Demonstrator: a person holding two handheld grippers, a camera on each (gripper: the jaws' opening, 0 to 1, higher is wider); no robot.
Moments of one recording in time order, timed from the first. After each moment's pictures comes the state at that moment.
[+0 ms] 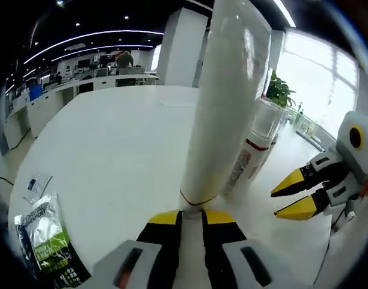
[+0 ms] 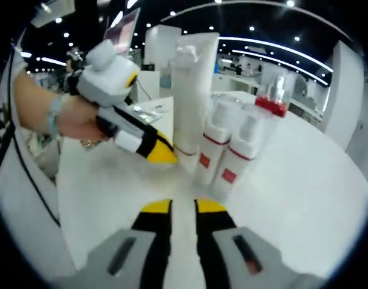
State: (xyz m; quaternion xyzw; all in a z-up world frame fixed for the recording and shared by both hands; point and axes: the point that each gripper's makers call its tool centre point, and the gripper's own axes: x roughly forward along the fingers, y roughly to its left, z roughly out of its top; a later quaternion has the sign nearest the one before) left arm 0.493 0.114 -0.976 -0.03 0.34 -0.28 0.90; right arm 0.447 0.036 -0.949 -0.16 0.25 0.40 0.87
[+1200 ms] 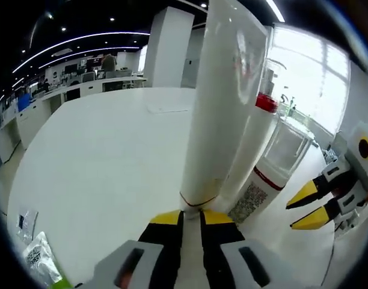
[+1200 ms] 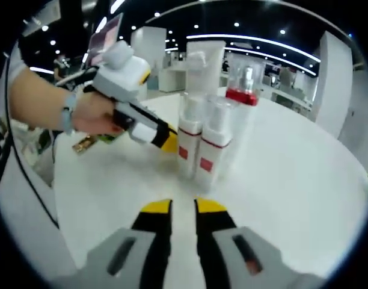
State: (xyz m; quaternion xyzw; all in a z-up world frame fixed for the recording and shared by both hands) left arm 0.529 0.090 -0.970 -0.01 0.34 -0.31 0.89; right arm 0.450 0.015 -0.948 -0.14 0.27 0.36 0.88
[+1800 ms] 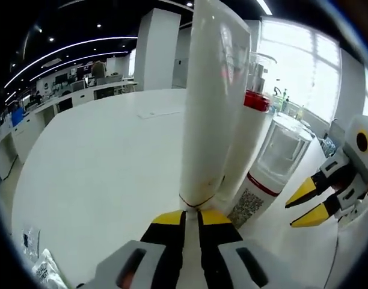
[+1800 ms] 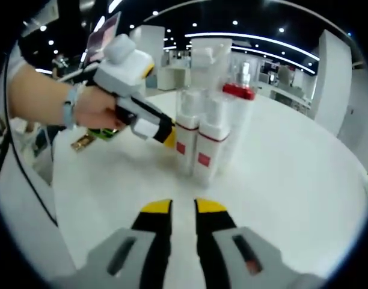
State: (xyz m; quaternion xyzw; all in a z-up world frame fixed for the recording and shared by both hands) left arm 0.532 0.084 -0.968 0.03 0.33 -0.34 0.88; right arm 0.449 0.011 -0.952 -0.14 0.27 0.36 0.88
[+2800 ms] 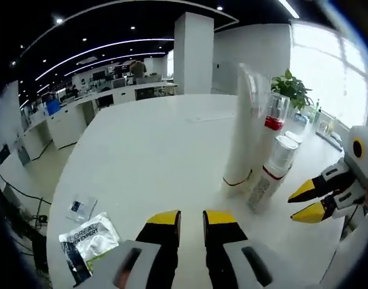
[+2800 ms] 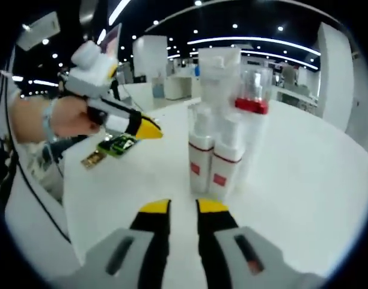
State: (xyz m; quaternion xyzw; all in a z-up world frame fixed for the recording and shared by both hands) left arm 0.494 0.189 -0.921 0.02 0.30 -0.14 0.94; right arm 0.452 0.050 -0.934 -0.08 0.25 0.41 0.88
